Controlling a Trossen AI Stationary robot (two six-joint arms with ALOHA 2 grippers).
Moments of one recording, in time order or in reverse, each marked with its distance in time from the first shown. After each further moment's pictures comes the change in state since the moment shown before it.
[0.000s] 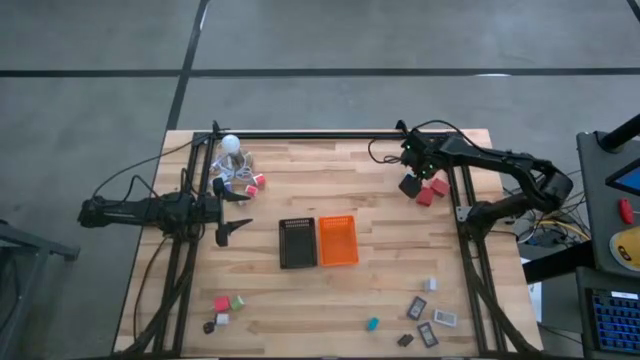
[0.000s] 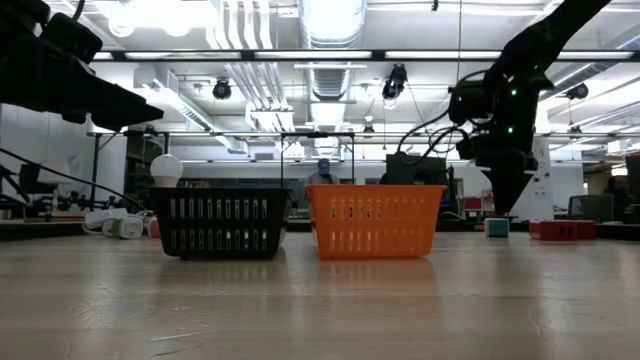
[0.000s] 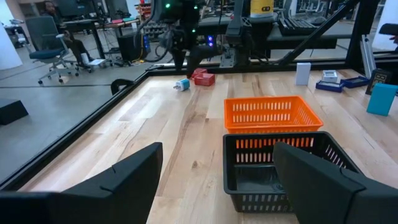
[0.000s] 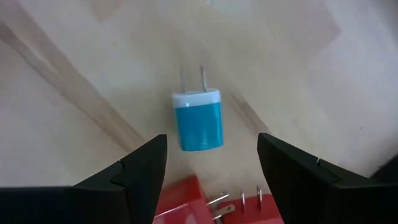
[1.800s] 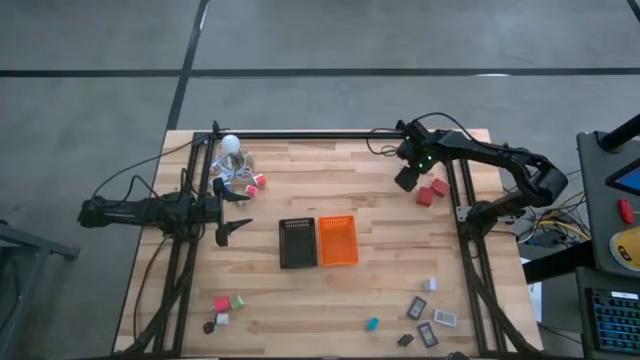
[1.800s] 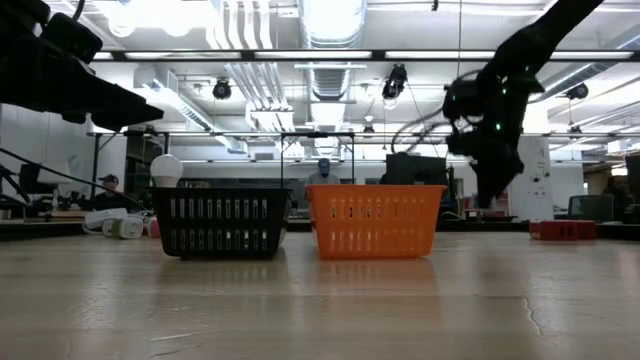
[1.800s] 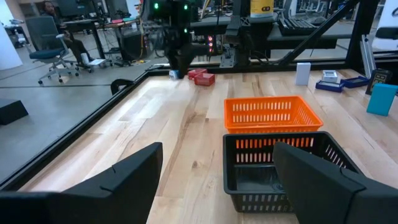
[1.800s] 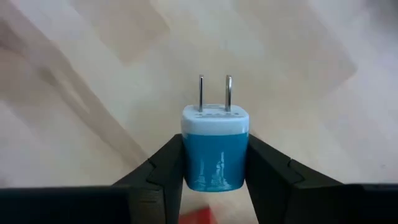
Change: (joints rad) left arm 0.000 0.000 0.000 0.000 0.000 0.000; right arm -0.039 0.028 0.064 0.035 -0.127 -0.029
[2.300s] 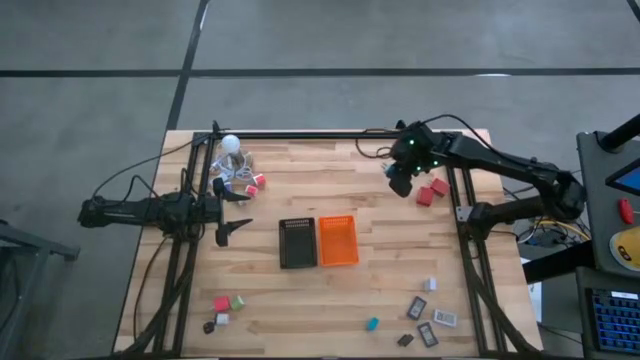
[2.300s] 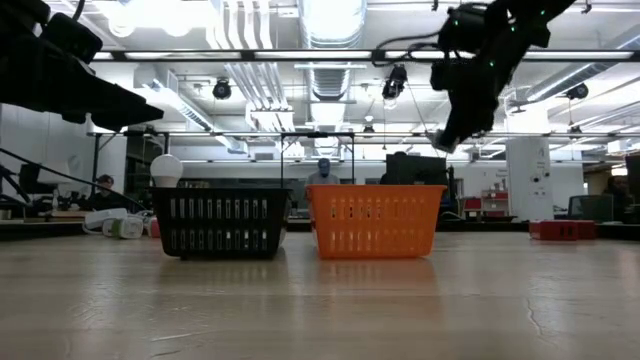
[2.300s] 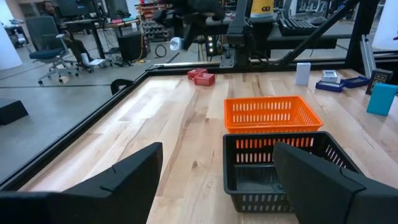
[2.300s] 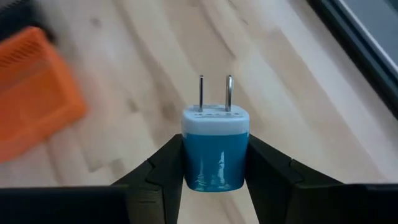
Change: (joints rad) left arm 0.000 0.000 0.000 0.000 0.000 0.000; right arm 0.253 -0.188 0.108 0.005 -0.079 0.076
